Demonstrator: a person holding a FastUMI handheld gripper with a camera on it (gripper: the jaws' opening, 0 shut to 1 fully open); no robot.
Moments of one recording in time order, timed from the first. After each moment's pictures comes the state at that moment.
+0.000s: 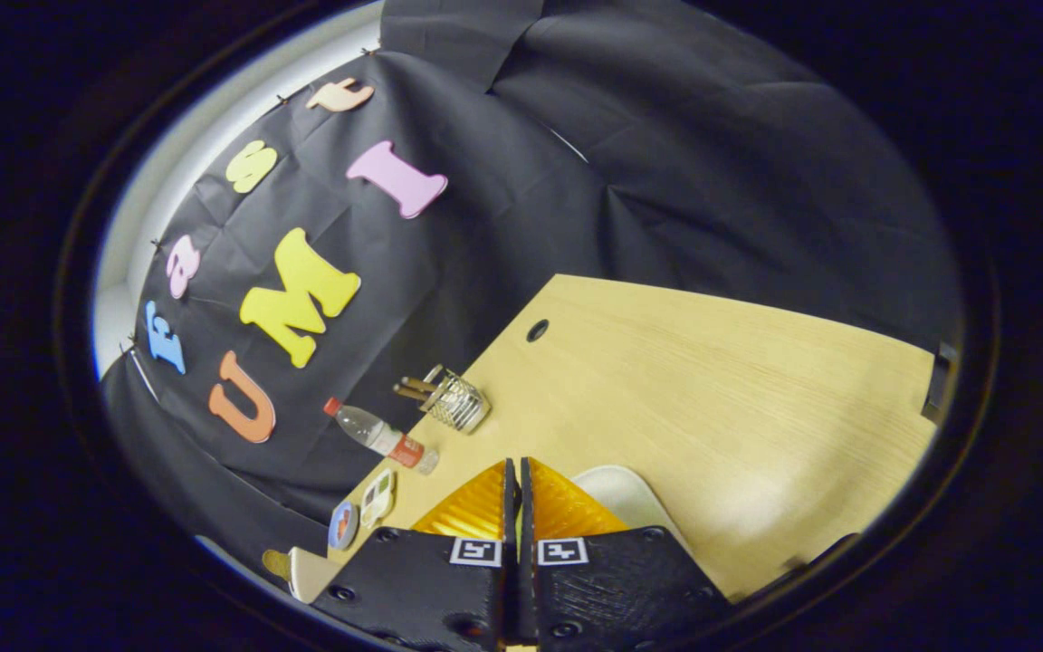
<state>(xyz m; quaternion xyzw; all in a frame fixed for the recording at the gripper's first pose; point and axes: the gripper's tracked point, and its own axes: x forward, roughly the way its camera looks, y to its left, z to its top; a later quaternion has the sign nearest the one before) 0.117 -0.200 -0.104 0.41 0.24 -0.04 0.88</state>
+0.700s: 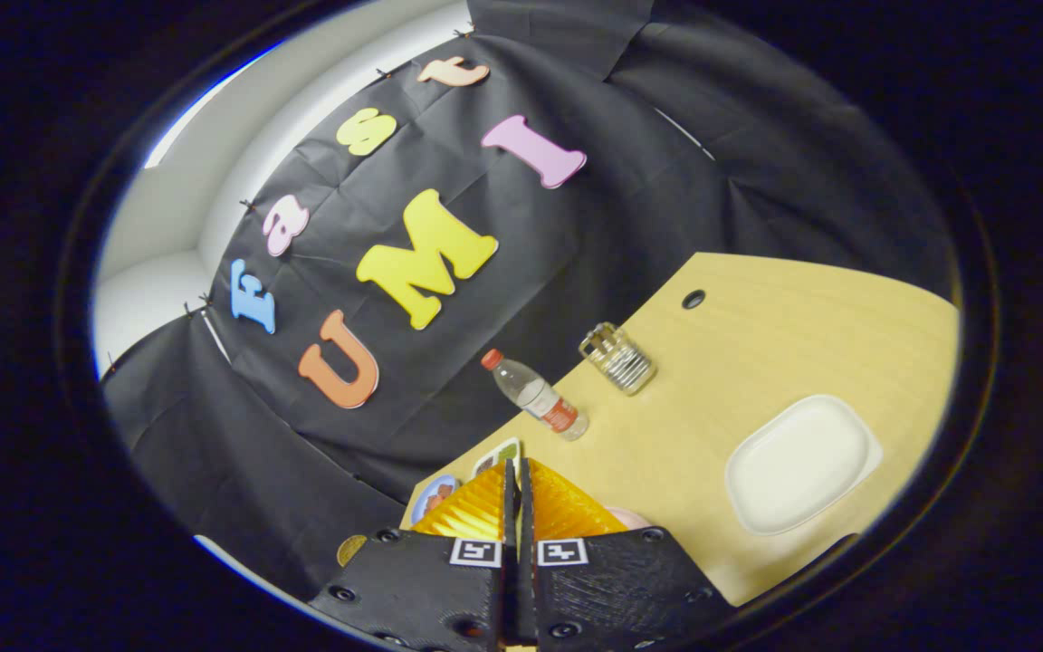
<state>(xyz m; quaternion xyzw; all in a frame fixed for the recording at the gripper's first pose) 0.108 0.005 -0.021 0.40 0.22 0.11 0.88</state>
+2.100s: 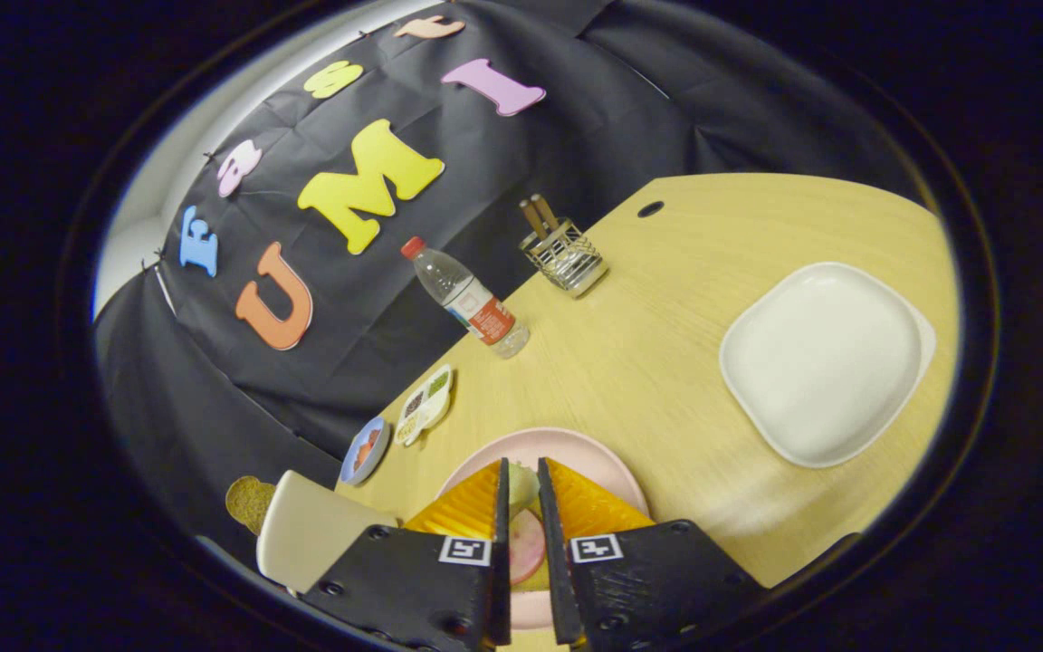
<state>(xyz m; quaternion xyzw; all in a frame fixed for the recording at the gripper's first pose) 0.106 0.021 -0.166 0.35 0.29 0.05 0.89</state>
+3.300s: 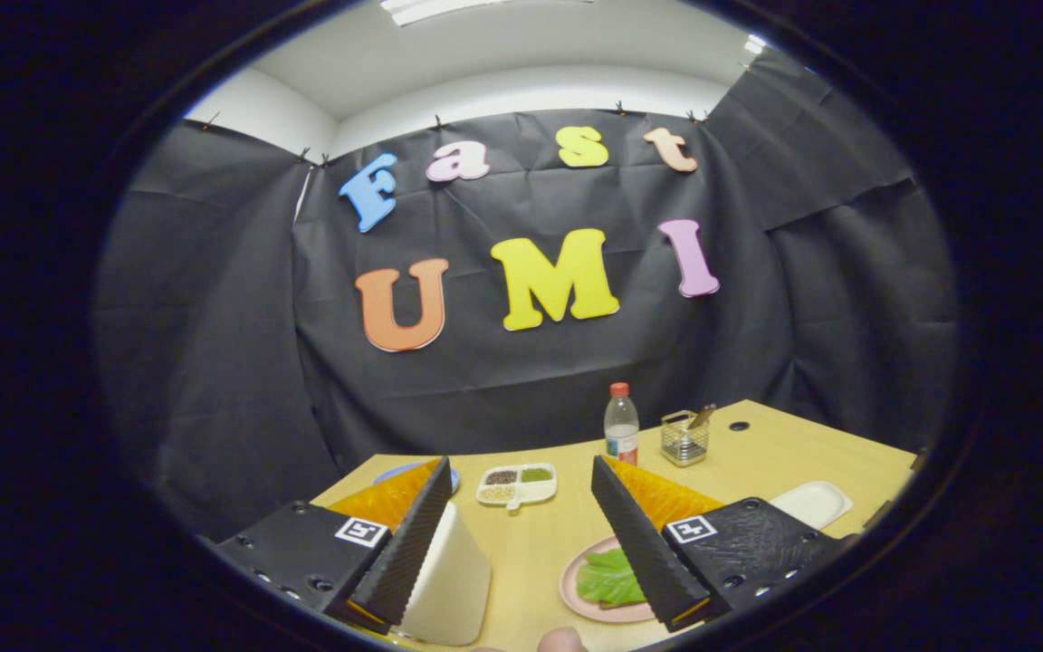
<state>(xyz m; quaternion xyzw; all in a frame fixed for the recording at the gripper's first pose) 0.039 0.214 0.030 0.10 0.07 0.08 0.99</state>
